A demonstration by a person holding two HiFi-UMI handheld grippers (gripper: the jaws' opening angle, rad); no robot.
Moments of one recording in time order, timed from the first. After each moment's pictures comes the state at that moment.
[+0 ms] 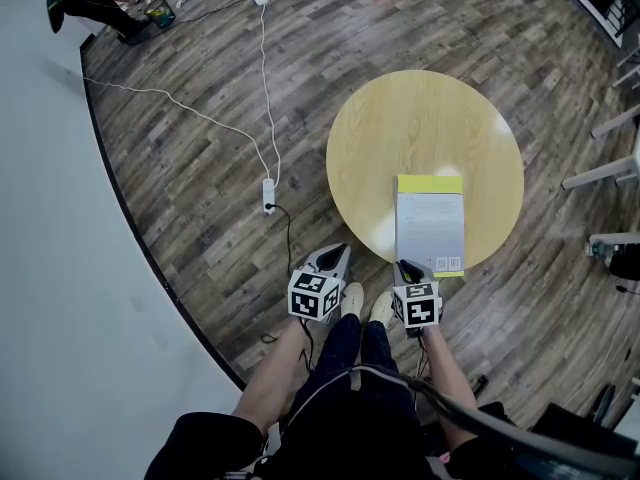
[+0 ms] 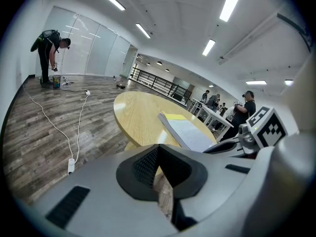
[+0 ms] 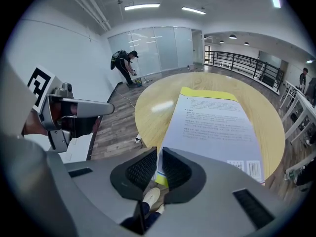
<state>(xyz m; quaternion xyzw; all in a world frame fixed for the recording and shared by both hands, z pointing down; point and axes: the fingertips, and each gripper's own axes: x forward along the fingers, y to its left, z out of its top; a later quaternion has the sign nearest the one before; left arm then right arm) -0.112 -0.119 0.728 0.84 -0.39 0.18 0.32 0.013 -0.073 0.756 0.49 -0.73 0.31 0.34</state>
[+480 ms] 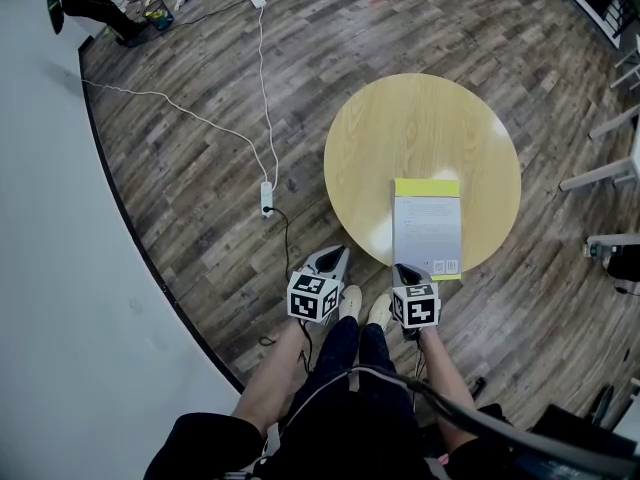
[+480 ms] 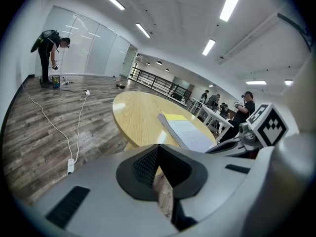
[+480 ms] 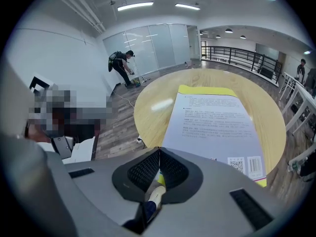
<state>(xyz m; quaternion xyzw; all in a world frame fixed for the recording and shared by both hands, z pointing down) -0.108 -0.123 0.727 0.84 -0.39 0.18 0.32 0.015 -0.074 0.754 0.49 -0.73 0.34 0.33</state>
